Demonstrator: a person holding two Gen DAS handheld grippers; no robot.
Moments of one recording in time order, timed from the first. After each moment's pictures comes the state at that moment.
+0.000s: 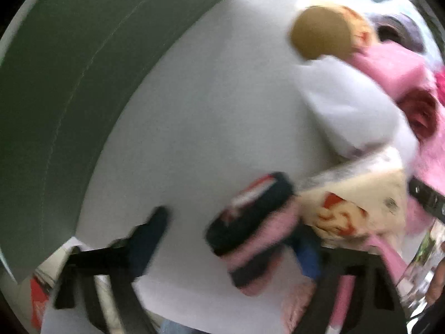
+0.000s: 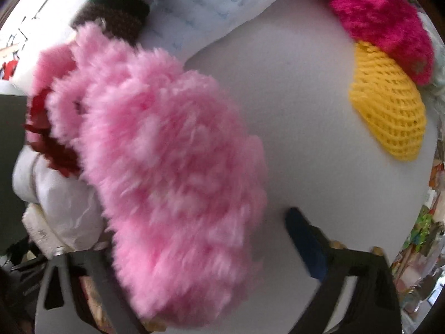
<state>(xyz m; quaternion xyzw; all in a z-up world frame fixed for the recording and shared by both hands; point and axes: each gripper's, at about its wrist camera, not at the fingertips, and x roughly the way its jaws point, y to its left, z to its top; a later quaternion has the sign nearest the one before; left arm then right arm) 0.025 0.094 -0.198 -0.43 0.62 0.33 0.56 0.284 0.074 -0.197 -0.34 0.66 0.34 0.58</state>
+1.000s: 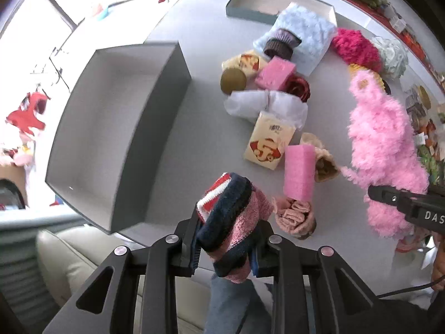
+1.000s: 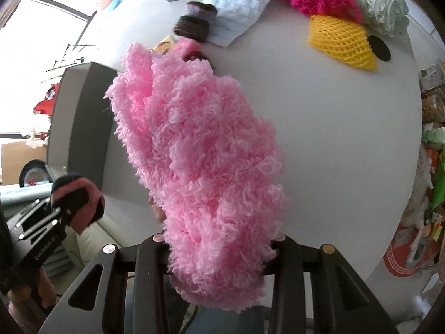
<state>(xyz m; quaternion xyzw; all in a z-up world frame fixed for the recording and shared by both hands) -0.001 0.021 -0.032 -0.25 0.61 0.31 0.69 0.295 -0.055 -0.114 -0.20 0.68 0.43 0.56</state>
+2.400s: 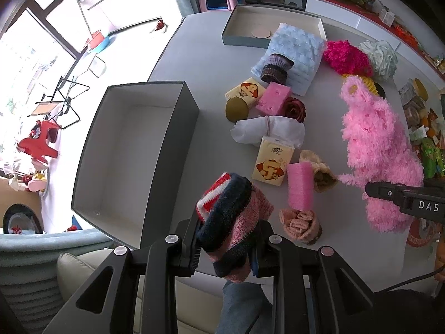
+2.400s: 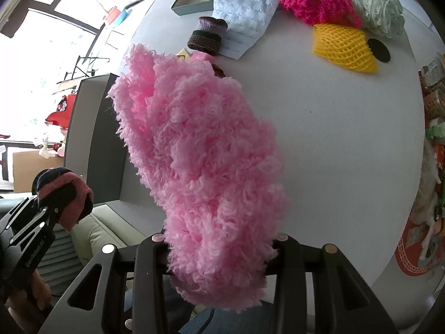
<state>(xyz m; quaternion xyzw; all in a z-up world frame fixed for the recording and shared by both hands) 0.003 0.027 0.003 -0.19 0.59 0.33 0.71 0.320 -0.112 -0.078 -0.16 0.68 0.43 0.57</state>
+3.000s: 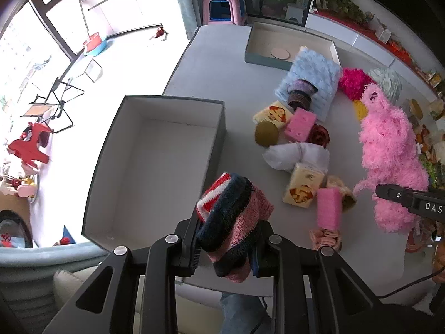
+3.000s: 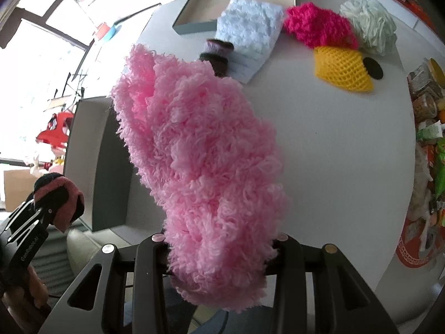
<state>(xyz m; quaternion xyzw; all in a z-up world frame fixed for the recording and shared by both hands) -0.042 0.108 0.012 -0.21 0.56 0.31 0.74 0.286 -0.075 -0.045 -0.15 0.65 0.40 0.63</state>
